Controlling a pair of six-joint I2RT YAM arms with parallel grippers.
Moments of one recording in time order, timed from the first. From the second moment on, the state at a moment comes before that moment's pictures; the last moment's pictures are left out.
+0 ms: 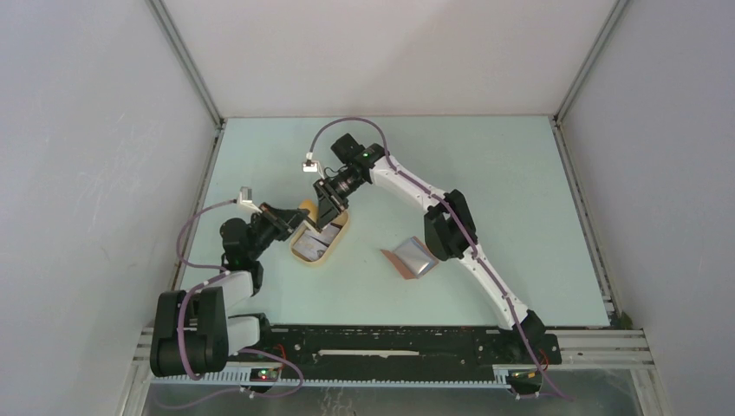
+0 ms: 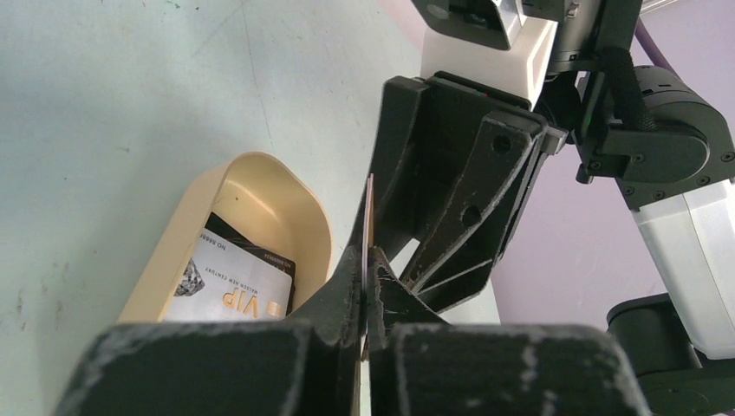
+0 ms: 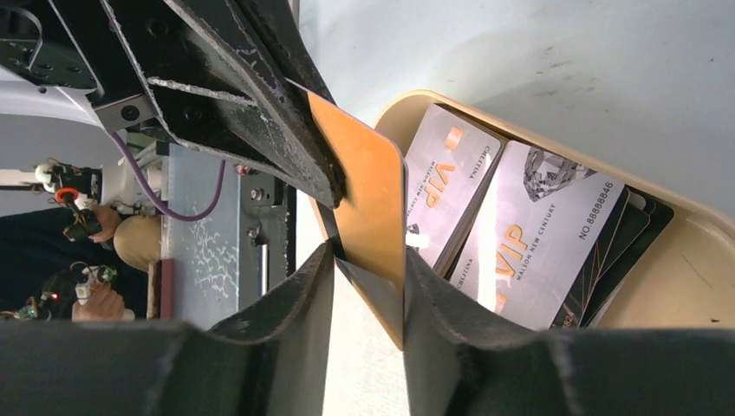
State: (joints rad) left arm 0.09 1.19 0.19 0.87 0.61 -0.94; right arm 0.74 2.66 2.53 -0.96 -1.11 -0.11
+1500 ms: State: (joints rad) left arm 0.15 1.45 0.07 1.42 0.78 -1.17; right arm 0.67 2.66 2.48 -0.81 -1.45 0.04
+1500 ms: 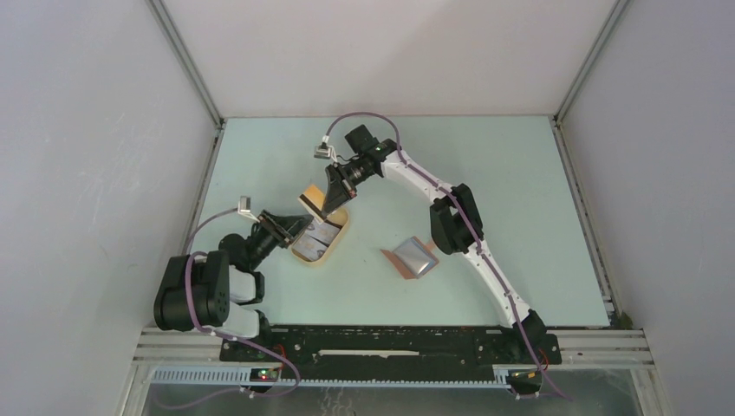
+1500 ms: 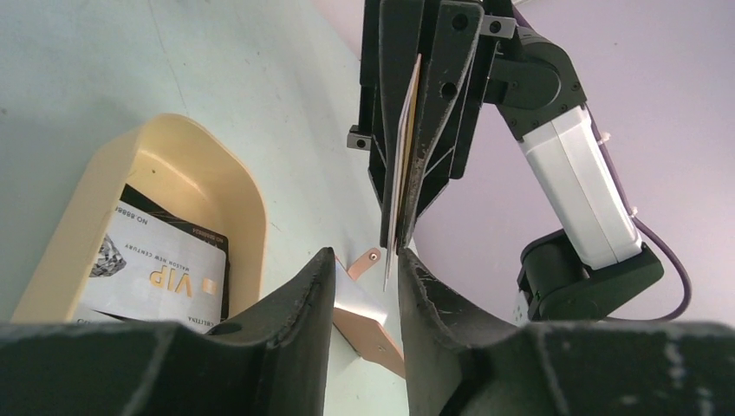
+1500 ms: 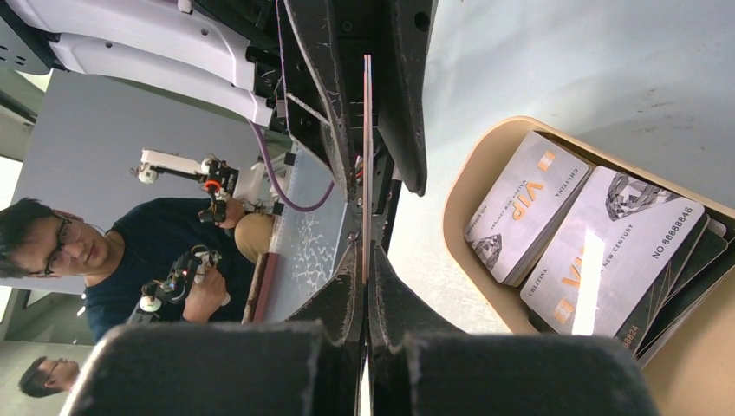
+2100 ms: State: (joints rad) left arm 0.15 1.45 0.07 1.44 0.80 -1.17; right arm 0.67 2.66 2.47 -0.76 -1.47 0.09
